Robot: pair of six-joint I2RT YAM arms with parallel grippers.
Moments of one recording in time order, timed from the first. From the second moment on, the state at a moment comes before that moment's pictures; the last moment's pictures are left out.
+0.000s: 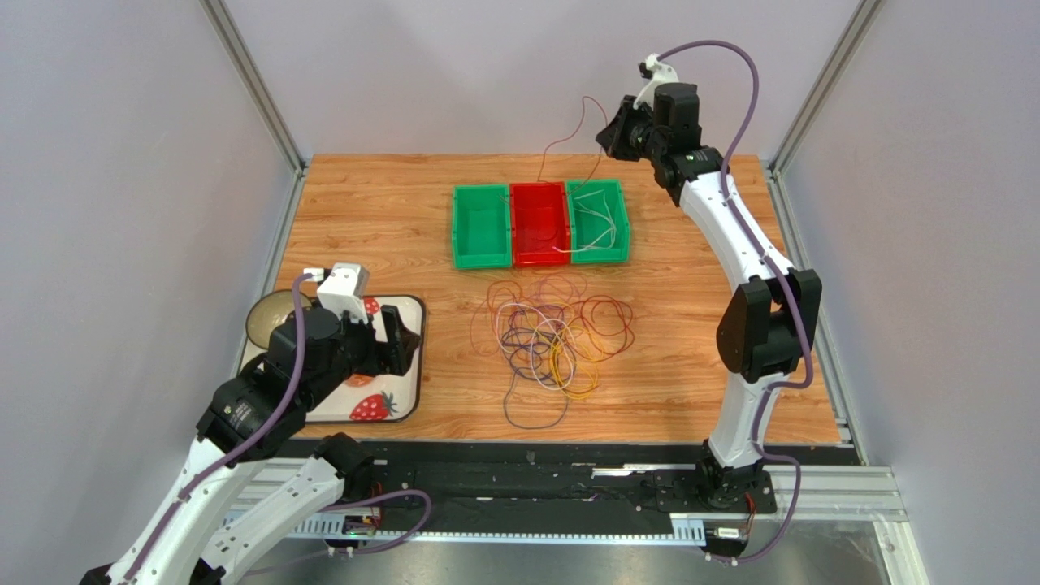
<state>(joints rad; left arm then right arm) -0.61 0.55 0.94 -0.90 -0.19 -0.39 0.25 1.92 1.89 -0.26 -0.22 0.35</state>
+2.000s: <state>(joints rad) -0.61 0.55 0.94 -0.89 -0.19 -0.39 0.41 2.16 1.83 -0.39 -0.16 0.35</state>
